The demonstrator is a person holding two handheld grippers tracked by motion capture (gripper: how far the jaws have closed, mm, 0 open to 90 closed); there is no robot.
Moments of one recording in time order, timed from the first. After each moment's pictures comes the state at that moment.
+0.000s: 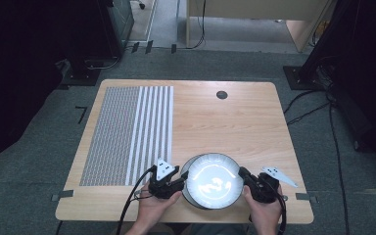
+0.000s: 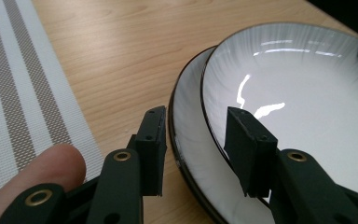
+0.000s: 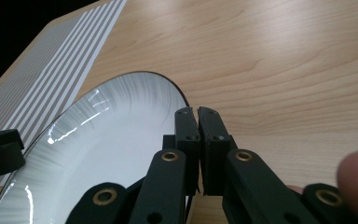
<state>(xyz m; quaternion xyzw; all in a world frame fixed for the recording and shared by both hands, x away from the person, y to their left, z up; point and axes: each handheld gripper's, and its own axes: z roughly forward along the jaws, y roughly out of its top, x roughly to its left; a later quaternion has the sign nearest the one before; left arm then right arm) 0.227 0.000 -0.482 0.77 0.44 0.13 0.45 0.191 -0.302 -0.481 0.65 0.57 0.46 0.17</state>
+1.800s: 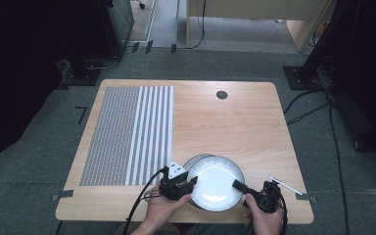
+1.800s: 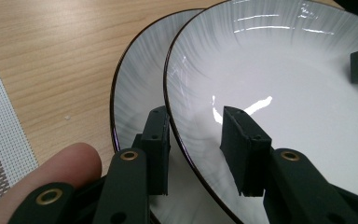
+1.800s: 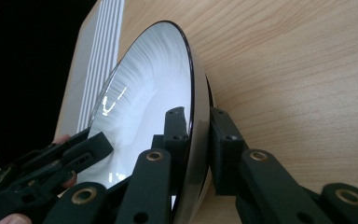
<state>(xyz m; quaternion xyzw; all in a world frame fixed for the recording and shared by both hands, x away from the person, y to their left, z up) 0.228 -0.025 -0.493 0.79 0.43 0.08 0.43 0.175 -0.312 -0.503 0.73 0.48 0.49 -0.04</state>
